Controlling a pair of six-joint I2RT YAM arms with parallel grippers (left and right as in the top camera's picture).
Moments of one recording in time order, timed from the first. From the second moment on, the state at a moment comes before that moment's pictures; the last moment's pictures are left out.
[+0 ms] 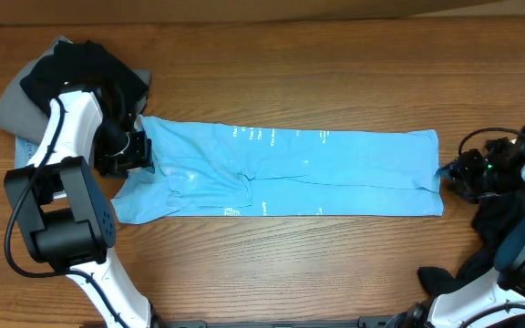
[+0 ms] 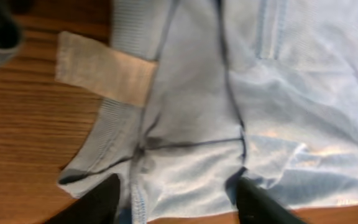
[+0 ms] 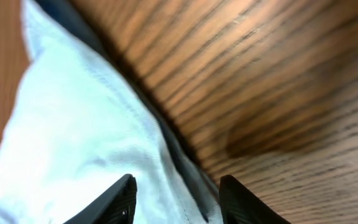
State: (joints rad) left arm 0.20 2.06 1.56 -1.25 0.11 0.04; right arm -0.58 1.86 1.14 -0.80 -0.48 0.20
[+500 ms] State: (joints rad) left arm 0.20 2.06 1.48 -1.12 0.14 0.05; right arm -0.58 1.86 1.14 -0.80 -0.56 0.16
